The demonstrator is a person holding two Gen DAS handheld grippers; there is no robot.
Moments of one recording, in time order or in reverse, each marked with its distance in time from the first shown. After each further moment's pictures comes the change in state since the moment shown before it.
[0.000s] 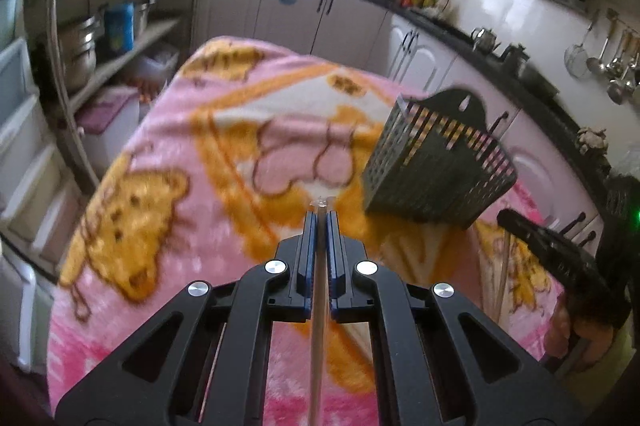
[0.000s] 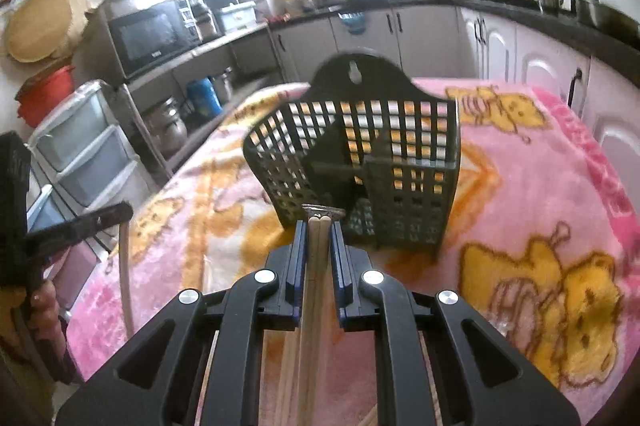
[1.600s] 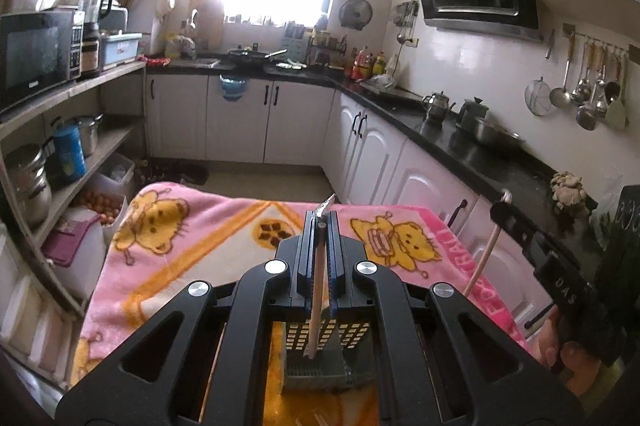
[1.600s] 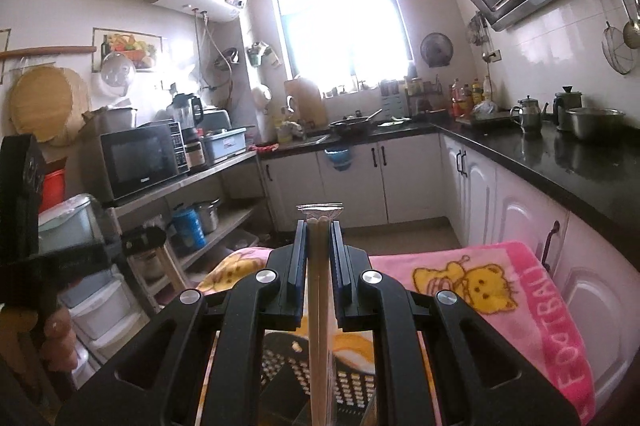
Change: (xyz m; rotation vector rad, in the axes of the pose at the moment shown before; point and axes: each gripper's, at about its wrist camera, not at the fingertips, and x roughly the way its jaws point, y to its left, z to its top) left arm 0.015 -0.115 0.154 0.149 -0.247 -0.091; right arm -0.046 -0.049 0.152 -0.025 -0.438 -0.054
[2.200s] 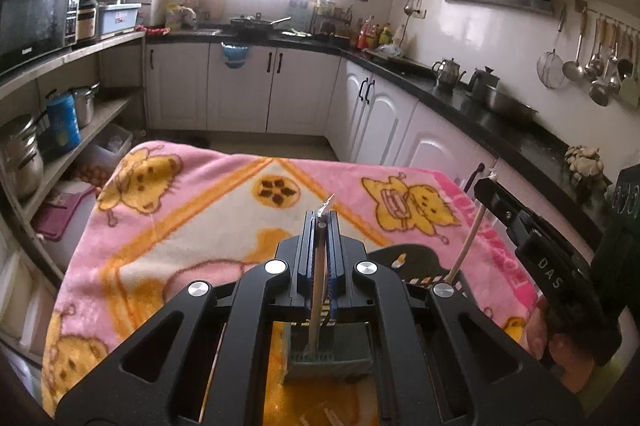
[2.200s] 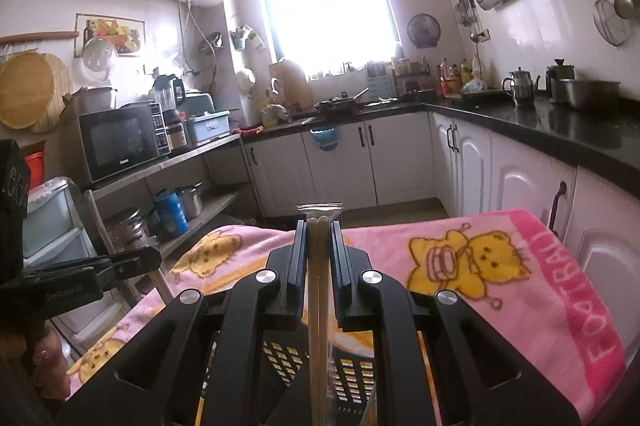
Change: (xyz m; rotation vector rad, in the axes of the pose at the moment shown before) left arm 0.047 0.011 -0.053 -0.007 0.086 0.012; right arm 0.046 -0.012 -0.064 0.027 0.043 -0.041
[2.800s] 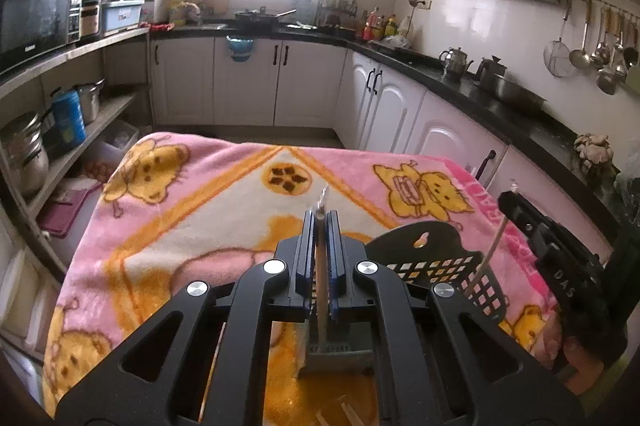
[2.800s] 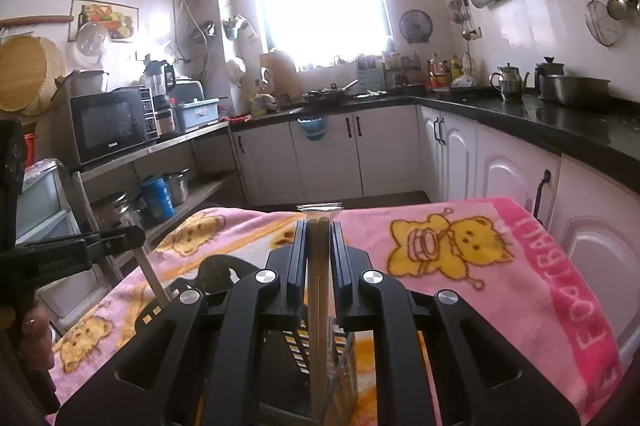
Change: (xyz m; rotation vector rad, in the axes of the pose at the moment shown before) left arm 0.008 0.006 -0.013 0.015 0.021 0.031; right arm -0.011 -0.010 -0.024 -0.022 0.029 -0.055
